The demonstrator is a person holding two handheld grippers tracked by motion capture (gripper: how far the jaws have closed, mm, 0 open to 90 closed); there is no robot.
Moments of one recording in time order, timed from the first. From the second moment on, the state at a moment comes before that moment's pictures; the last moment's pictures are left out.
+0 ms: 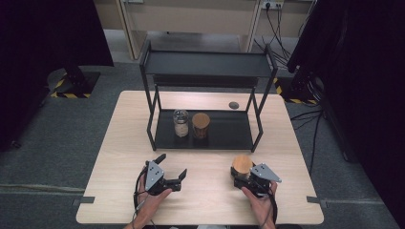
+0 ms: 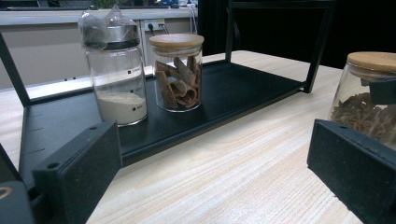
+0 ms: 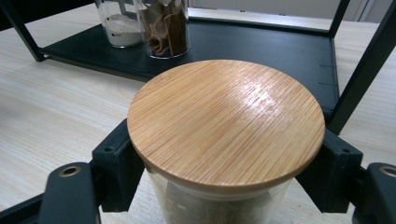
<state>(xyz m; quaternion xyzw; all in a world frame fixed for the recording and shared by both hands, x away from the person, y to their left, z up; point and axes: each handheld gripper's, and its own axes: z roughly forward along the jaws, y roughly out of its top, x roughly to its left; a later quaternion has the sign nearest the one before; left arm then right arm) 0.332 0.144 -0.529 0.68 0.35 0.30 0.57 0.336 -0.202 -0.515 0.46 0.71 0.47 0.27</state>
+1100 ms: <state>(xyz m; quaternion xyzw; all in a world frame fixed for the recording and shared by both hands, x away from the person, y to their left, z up) 0.332 0.144 -0.529 0.68 0.35 0.30 0.57 0.336 -0.187 -0.491 0.41 0.72 0.49 0.28</state>
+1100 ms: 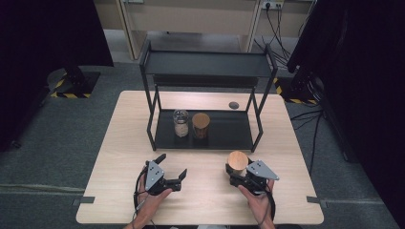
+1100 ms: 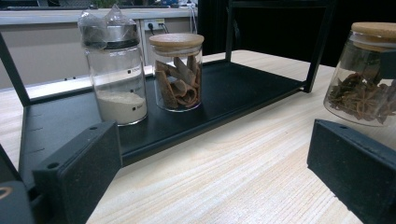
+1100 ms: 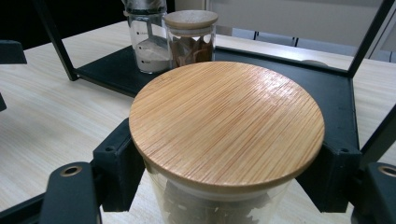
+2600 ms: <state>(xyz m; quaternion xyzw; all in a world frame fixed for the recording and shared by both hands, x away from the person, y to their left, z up) 0.332 0.144 -0.529 0.68 0.35 0.30 0.57 0.353 -0.167 -0.470 0.39 0.73 0.50 0.26</state>
